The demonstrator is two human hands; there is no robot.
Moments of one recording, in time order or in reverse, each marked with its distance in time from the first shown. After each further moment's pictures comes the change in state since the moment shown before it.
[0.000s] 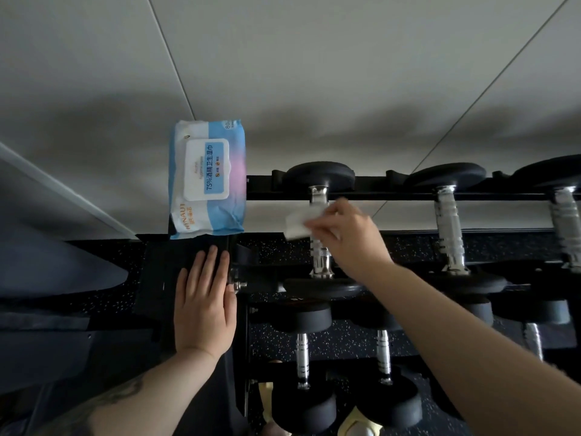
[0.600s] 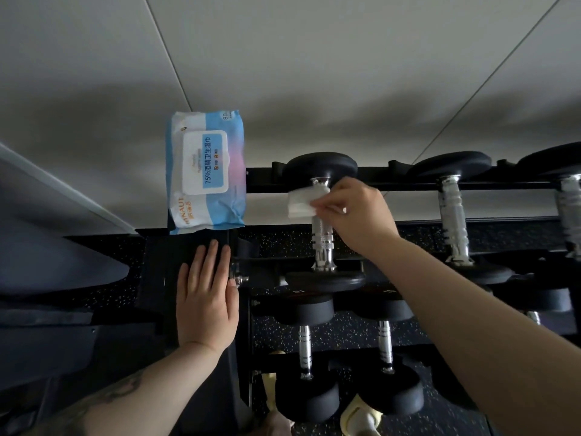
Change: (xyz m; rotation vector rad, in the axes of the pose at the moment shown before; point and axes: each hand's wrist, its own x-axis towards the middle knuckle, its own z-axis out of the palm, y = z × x) left_hand 0.000 -0.001 0.001 -0.001 -0.014 0.007; right_hand 0.019 0.003 -0.007 0.040 0.061 0.056
